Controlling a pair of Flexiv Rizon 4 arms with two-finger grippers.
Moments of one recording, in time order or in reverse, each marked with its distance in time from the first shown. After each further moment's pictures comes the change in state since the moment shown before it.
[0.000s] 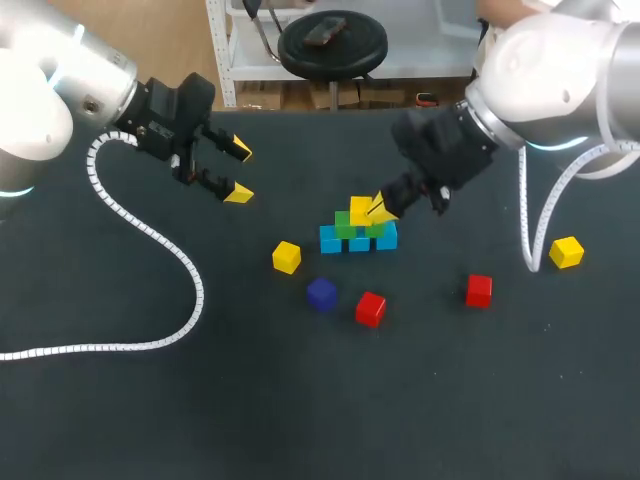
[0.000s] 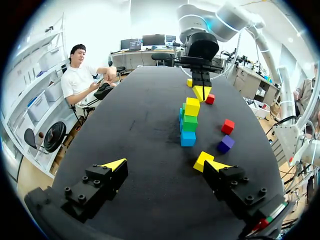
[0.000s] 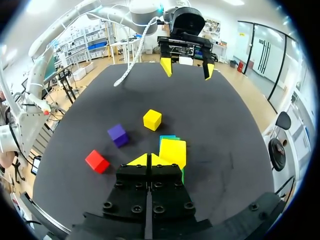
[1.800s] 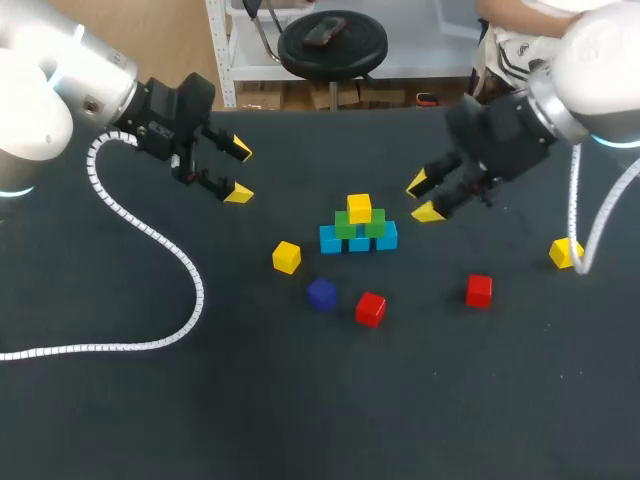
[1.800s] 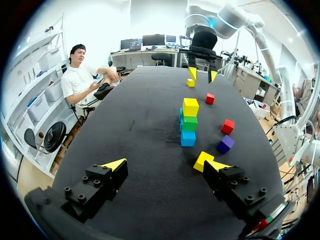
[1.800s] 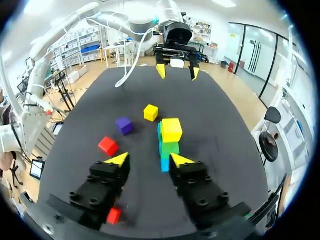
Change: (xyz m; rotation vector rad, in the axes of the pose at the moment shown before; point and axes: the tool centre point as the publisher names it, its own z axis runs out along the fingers) left arm 0.000 0.000 0.000 0.000 0.000 0.000; right arm 0.025 0.014 -0.062 0.070 -0.020 0.034
